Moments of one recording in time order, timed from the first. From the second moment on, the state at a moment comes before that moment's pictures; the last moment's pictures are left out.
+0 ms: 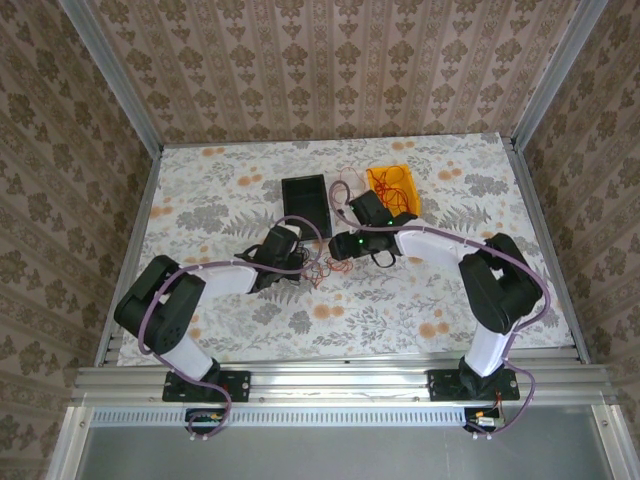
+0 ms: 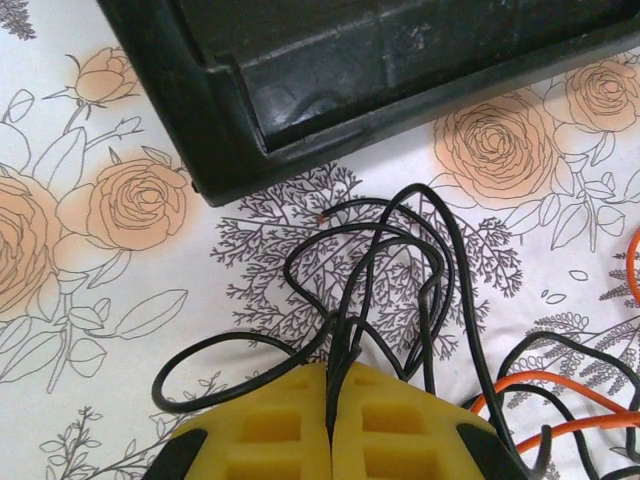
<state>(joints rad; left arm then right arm) -0.66 1.60 0.68 0.02 -0.11 -0.32 0.58 1.77 1.14 -0.35 -0.23 0.28</state>
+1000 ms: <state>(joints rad) -0.64 1.60 0.68 0.02 -0.07 -0.32 0.58 1.95 1.25 -0.26 -0.35 0.27</state>
